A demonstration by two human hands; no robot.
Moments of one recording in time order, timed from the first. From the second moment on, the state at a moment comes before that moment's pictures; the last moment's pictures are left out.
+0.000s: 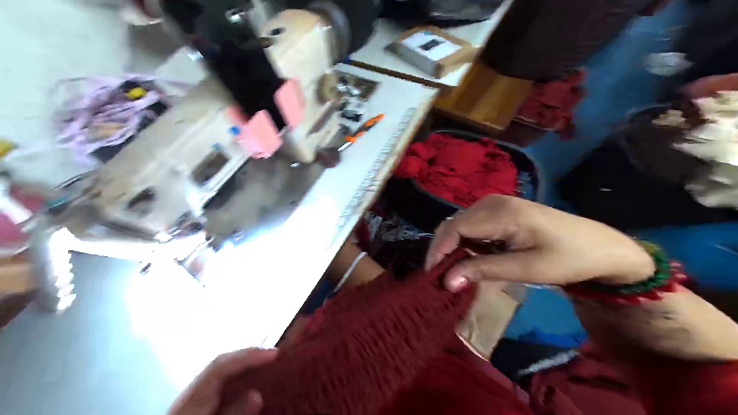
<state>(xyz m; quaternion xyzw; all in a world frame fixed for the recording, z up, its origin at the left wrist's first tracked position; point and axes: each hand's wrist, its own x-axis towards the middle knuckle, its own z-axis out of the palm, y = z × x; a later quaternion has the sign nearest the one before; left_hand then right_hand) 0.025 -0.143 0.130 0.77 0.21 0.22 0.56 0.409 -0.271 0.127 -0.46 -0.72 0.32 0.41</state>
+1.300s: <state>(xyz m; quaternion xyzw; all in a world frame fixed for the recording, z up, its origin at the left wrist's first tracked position) -0.057 -0.096 0.046 0.77 0.45 0.38 0.24 0.316 -0.129 0.025 -0.47 -0.75 0.21 0.40</state>
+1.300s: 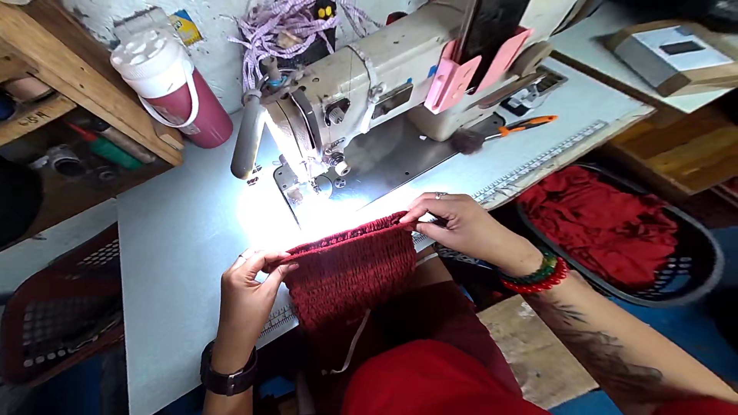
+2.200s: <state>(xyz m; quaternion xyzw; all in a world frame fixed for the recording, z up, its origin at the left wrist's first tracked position) 0.020 -0.077 0.125 0.72 0.38 0.15 0.55 0.295 -0.135 0.100 -0.42 -0.86 0.08 0.29</state>
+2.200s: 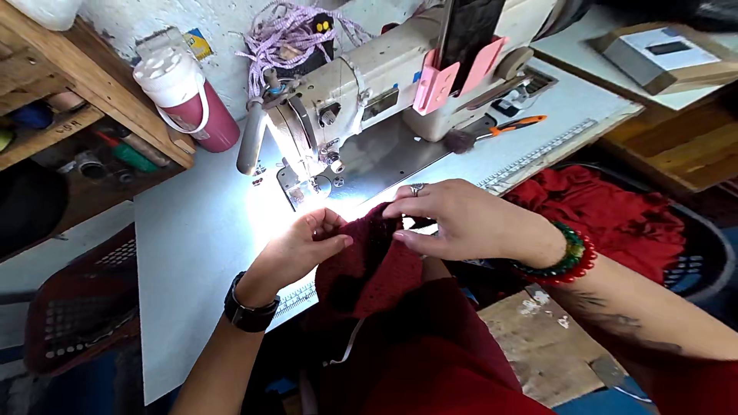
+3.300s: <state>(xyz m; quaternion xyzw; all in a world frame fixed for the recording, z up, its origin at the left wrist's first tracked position) 0.036 -0.069 0.113 0.77 0.41 0.19 0.45 0.260 -0.118 0.087 -0.48 -0.75 0.23 0.38</state>
